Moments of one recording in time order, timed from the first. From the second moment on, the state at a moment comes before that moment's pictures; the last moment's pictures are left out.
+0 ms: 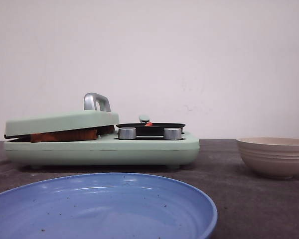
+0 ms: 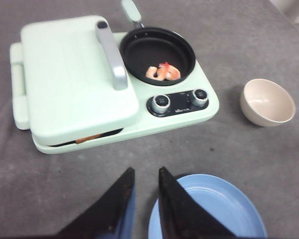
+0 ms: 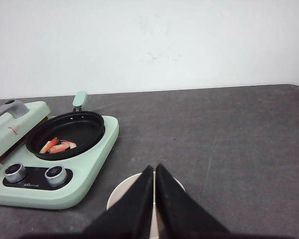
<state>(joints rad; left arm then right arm) -0.60 0.77 1.18 -0.96 -0.07 -0.28 0.09 0.16 0.51 -0.46 -0.11 0.16</state>
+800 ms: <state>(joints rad) -0.43 0.53 1.06 -0.62 -0.07 -0.21 0.09 0.16 0.51 -0.46 -0.11 0.16</state>
